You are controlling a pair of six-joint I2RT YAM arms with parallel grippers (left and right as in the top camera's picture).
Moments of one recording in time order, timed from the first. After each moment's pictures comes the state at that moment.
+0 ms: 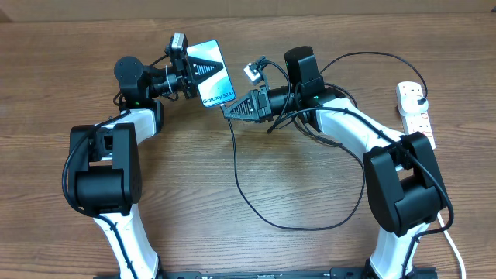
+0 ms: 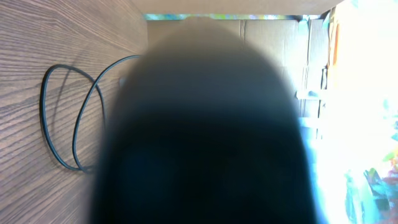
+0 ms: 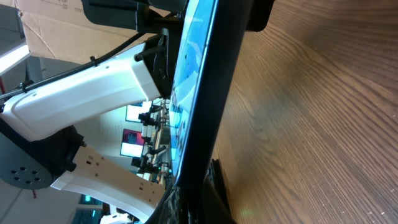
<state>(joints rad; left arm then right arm) 0.02 2.12 1.17 1.14 1.34 -1.73 0.40 2.00 1.33 0.03 -1.30 0.65</state>
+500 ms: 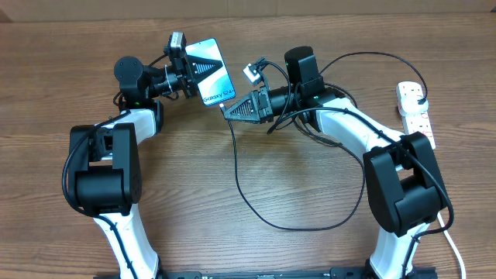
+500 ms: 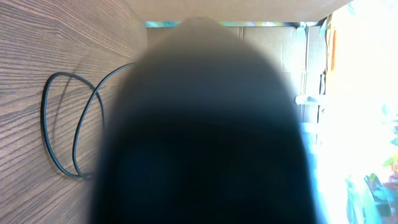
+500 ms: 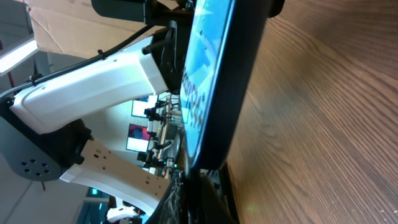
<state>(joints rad) 0.02 2.12 1.17 1.14 1.31 -1.72 0.40 2.00 1.33 0.03 -1.34 0.65</state>
